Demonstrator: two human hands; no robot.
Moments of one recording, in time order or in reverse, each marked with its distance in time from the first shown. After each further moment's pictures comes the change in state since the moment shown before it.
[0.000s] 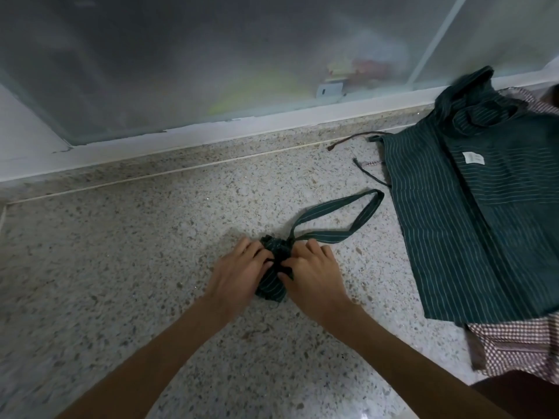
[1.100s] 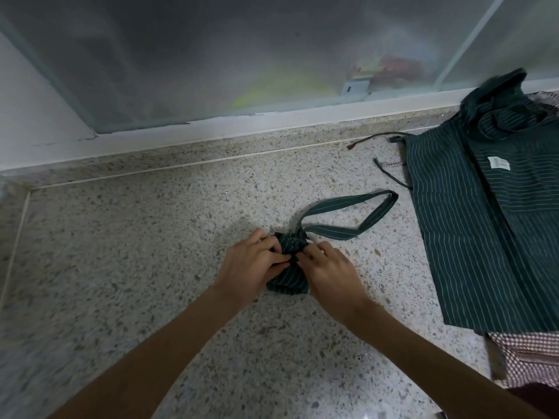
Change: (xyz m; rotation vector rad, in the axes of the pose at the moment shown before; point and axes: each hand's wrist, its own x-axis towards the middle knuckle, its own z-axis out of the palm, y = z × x) left_hand 0.001 -0.013 -0.022 -0.116 -0.047 0.083; right_hand -0.003 0.007 0.008 0.003 0.032 -0.238
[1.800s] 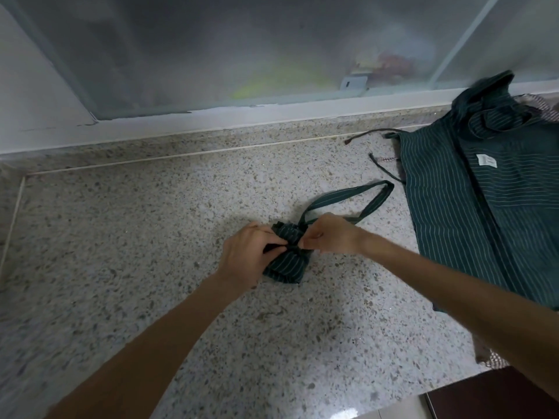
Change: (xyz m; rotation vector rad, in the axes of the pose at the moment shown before) left_hand 0.000 0.003 0.005 -0.178 -0.028 -0.256; right_hand 0.060 0.032 -0.039 0.620 -0.697 0.517
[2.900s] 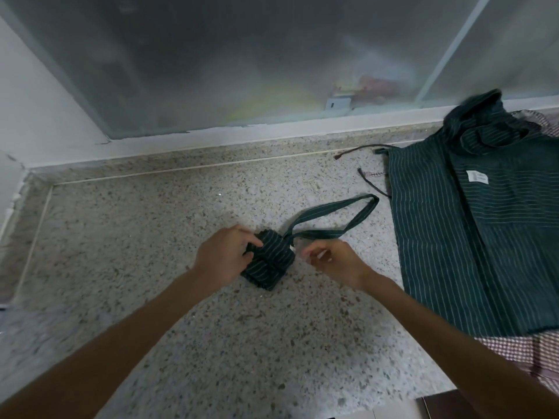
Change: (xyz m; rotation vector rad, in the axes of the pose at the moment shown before) left_hand -0.001 0.027 -0.042 -0.074 -0.171 -0.244; right_hand -0.030 0.061 0.003 0.167 0.190 -0.253
